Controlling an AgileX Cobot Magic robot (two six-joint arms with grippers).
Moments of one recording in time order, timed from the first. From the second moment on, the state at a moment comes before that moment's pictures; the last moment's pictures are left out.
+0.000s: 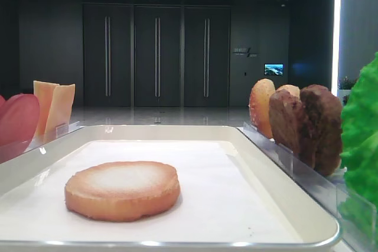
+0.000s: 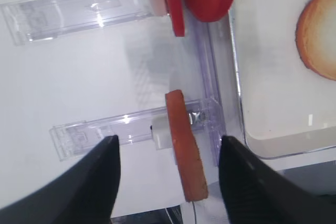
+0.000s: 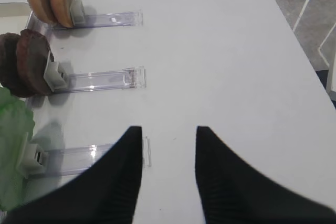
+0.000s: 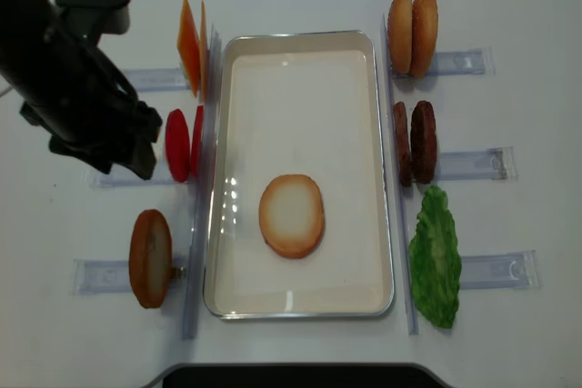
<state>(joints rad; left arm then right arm) -0.28 1.38 -1.07 -0.01 1.21 -0.11 -0.09 -0.01 -0.51 0.07 1.14 -0.07</state>
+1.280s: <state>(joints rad) 0.02 0.58 -0.71 0.05 1.24 0.04 -0.09 -0.01 -0.51 0.07 1.14 -0.07</state>
